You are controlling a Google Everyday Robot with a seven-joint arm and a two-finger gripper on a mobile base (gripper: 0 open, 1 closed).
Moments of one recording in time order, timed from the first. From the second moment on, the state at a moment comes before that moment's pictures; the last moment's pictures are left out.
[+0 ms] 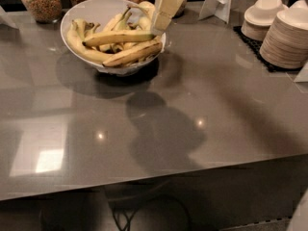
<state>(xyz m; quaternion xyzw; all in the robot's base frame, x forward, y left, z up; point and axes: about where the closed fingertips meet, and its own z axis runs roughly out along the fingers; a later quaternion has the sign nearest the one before) 0.640 0.003 1.042 -0.70 0.62 0.01 0.34</state>
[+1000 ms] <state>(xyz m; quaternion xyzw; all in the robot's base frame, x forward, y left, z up) 0.666 0.030 1.018 -0.72 0.62 0.02 0.32</state>
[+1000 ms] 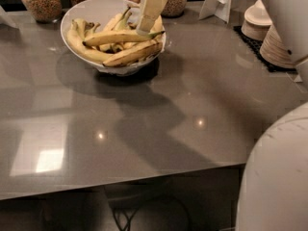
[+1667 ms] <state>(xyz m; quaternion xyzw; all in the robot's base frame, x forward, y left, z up) 0.681 0.056 0.990 -0.72 0.63 0.05 0.29</state>
